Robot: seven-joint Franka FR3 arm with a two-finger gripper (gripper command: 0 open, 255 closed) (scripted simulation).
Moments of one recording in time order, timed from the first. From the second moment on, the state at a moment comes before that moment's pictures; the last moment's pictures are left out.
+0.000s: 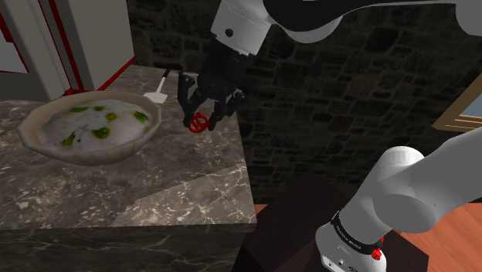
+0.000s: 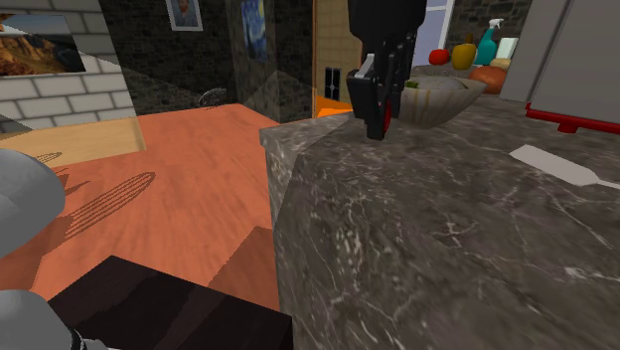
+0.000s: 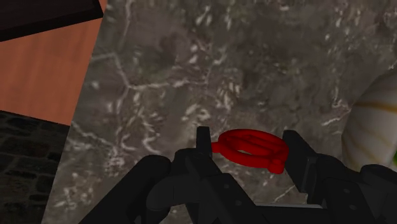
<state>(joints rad) 0.17 -0.46 0.40 -2.27 0.44 2.05 0.66</state>
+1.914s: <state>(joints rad) 0.14 -0.39 0.36 -1.85 0.37 1.71 0.77</state>
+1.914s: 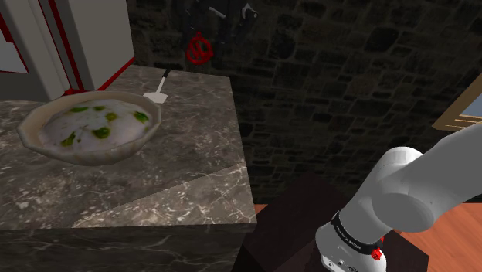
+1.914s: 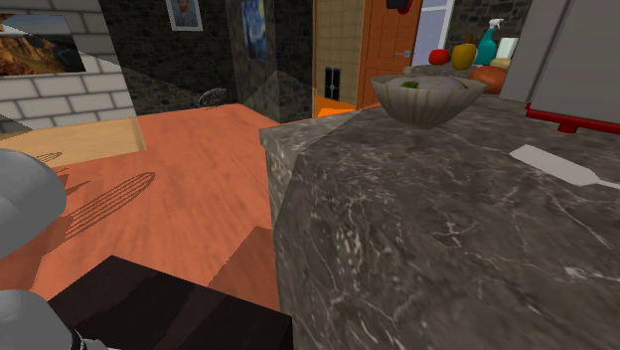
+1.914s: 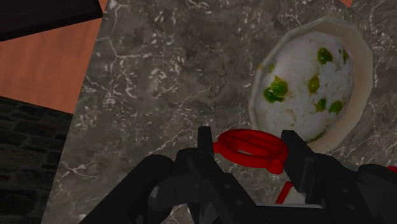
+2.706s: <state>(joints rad) 0.21 0.07 0.60 -1.42 0.11 1.76 1.08</state>
